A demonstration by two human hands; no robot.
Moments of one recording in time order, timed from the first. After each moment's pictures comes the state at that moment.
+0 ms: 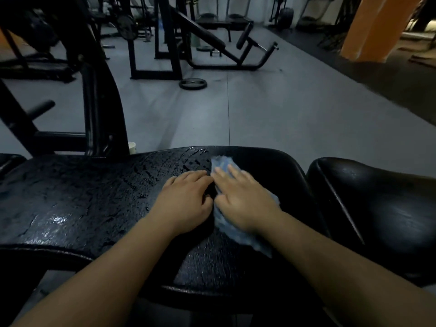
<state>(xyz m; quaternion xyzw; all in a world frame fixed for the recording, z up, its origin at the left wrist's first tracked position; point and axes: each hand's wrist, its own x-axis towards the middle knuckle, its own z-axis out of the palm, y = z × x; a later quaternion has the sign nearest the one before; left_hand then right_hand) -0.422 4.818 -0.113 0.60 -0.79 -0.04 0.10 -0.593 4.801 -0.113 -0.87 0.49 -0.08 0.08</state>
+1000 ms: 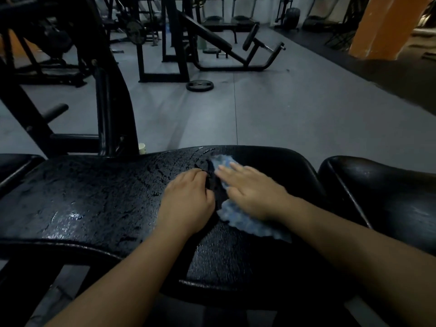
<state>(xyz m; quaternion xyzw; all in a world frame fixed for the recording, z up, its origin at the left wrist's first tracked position) -0.415 4.825 -0.127 0.68 -0.72 0.00 0.16 -0.597 4.787 -0.109 -0.89 0.44 -0.06 0.09</state>
